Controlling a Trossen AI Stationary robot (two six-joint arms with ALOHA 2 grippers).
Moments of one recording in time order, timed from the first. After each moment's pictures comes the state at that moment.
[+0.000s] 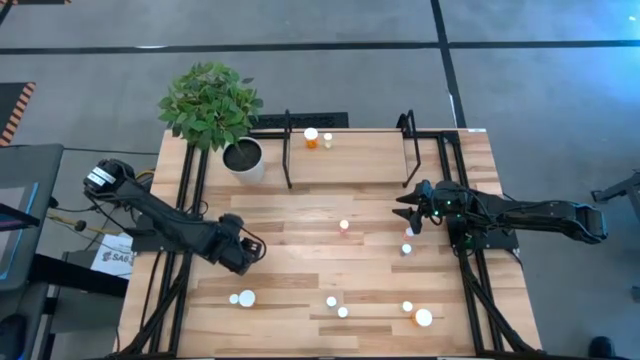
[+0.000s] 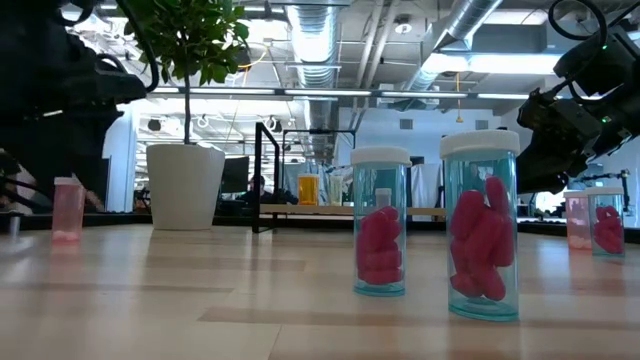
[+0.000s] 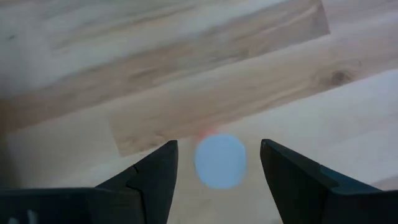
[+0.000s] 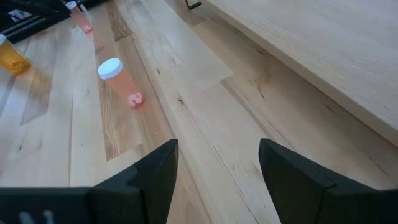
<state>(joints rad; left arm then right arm) -0.48 1.33 0.75 -0.93 -0.33 -1.76 -0.28 0.45 0.05 -0.07 -0.02 0.31</state>
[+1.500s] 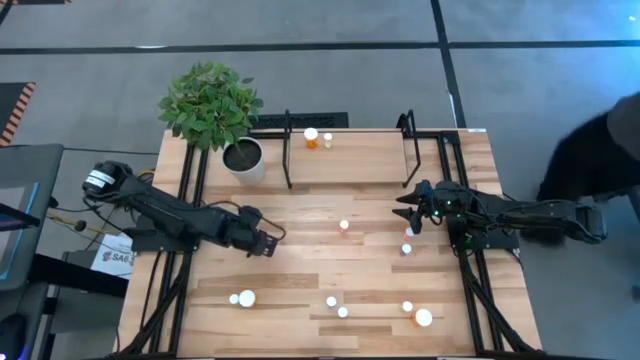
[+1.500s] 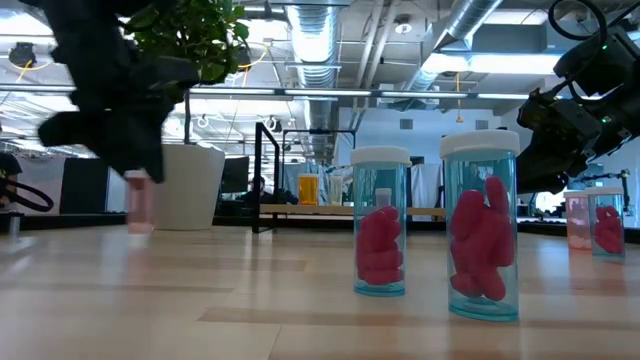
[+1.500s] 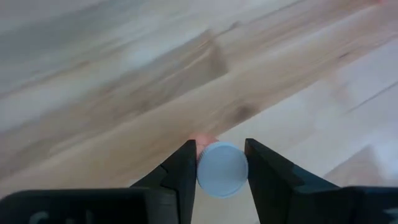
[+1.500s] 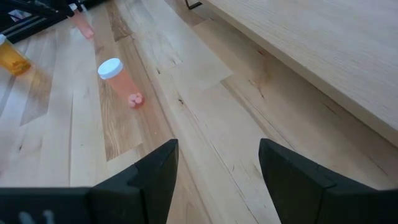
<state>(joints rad) -0.29 1.33 0.75 -0.63 -0.29 -1.40 -0.28 0.45 0.05 -0.07 -0.02 0.31</state>
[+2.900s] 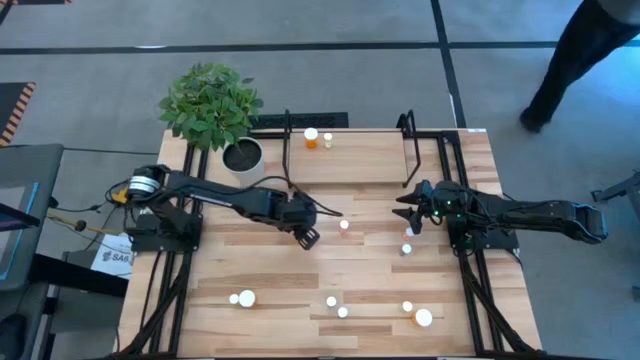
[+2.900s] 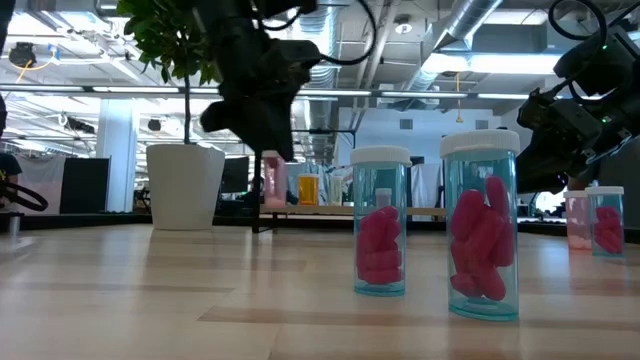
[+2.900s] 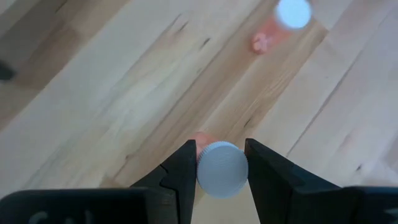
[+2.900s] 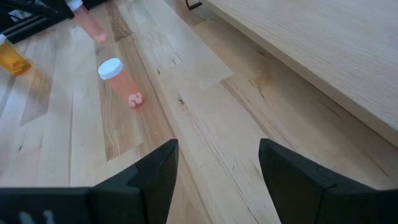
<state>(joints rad) -0.06 1.72 1.25 -0.67 -0.16 -0.75 -0.28 0.45 0.05 -0.07 -0.02 0.31</state>
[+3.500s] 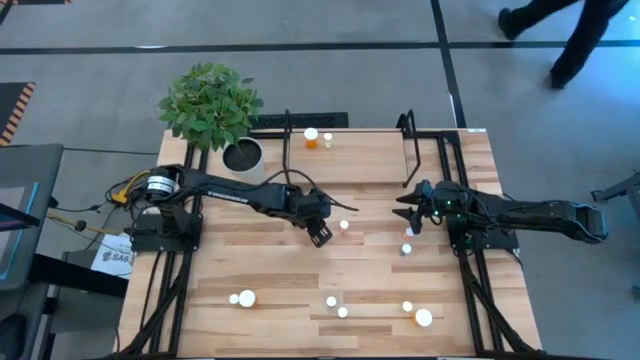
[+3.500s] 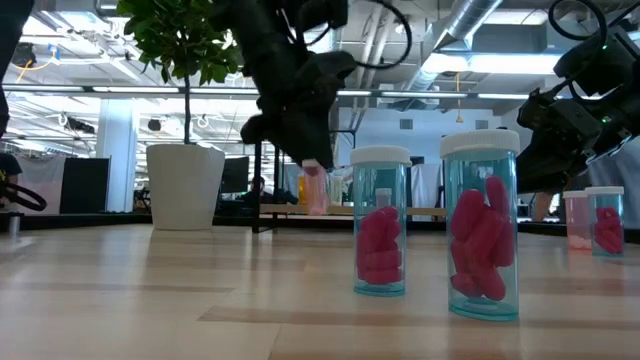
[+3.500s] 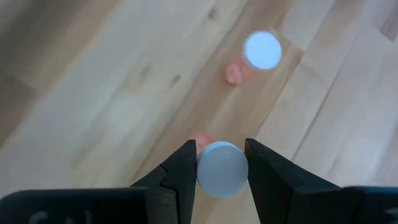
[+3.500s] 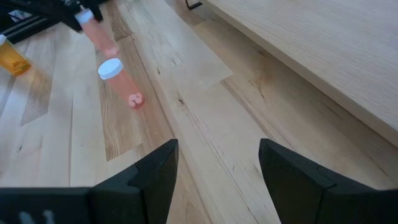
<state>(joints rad) -0.01 1.84 1.33 -0.57 -0.08 -0.61 -0.28 0.45 0.05 -0.07 -0.02 0.31</state>
